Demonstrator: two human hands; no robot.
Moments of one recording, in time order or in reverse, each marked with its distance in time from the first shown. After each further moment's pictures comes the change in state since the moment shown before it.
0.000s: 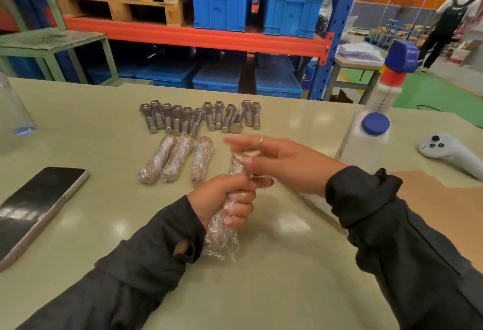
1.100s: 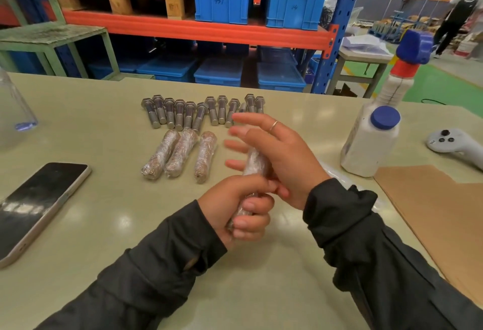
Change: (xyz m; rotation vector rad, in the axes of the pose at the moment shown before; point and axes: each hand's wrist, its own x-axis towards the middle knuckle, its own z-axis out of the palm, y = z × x) left_hand -0.013 -0.006 0.016 -0.023 -0.122 0.032; right_hand 0.010 -0.005 0.036 0.649 0.352 -0.036
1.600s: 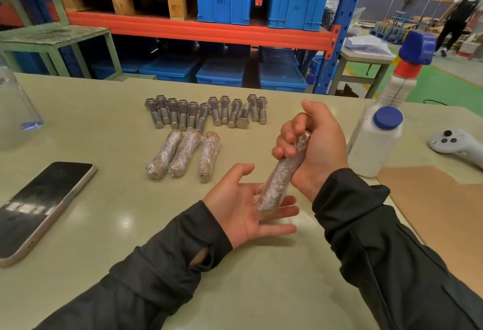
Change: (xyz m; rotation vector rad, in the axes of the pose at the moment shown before) left_hand 0.012 -0.010 -0.011 -0.323 0.115 -0.166; right_hand 0.007 -0.012 -0.010 0.552 0.341 0.018
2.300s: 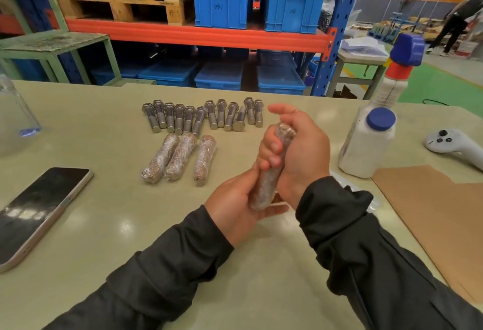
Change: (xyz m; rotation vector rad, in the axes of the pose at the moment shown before) left_hand 0.012 -0.009 0.008 0.303 0.022 0.440; right_hand -0.012 0.008 0.009 -0.072 -0.072 -0.109
